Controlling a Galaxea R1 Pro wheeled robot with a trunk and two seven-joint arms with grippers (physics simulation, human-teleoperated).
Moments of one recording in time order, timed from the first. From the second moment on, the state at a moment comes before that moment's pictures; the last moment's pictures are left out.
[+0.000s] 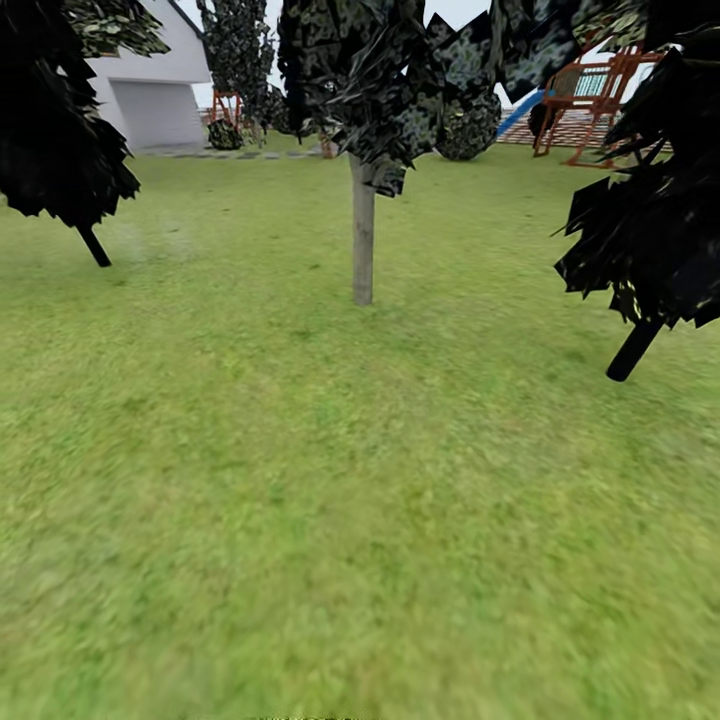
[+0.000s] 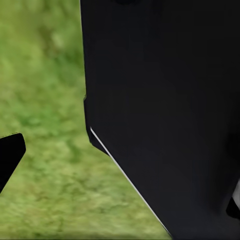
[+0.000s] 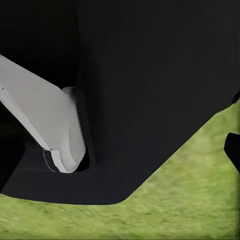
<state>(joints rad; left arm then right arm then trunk) -0.02 0.01 0.00 -0.02 0.00 -0.21 0.00 0.00 0.11 -0.01 -0.07 0.00 -0.01 0.00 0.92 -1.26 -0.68</state>
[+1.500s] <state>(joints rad) -0.02 0.01 0.00 -0.02 -0.01 -0.21 0.00 0.00 0.12 0.00 -0.06 0.00 -0.06 0.00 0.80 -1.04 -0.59</state>
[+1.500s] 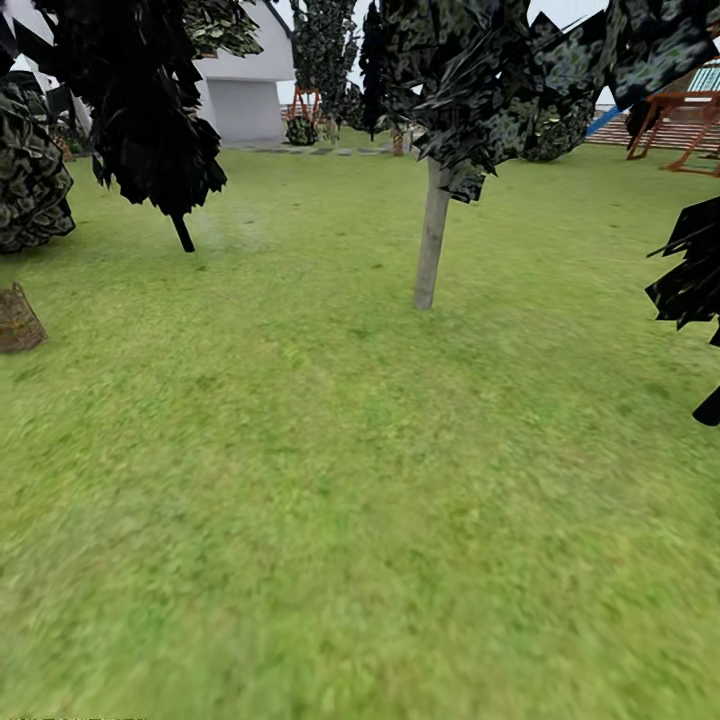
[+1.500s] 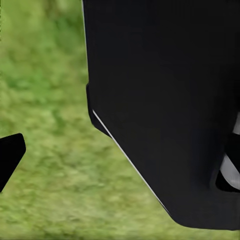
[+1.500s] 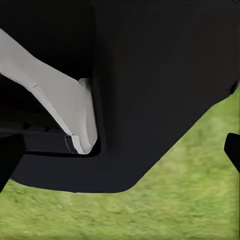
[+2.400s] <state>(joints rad) -0.02 0.01 0.00 -0.02 -0.01 -0.21 0.00 0.00 0.11 -0.01 -0.06 0.00 -0.06 0.00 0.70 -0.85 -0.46</state>
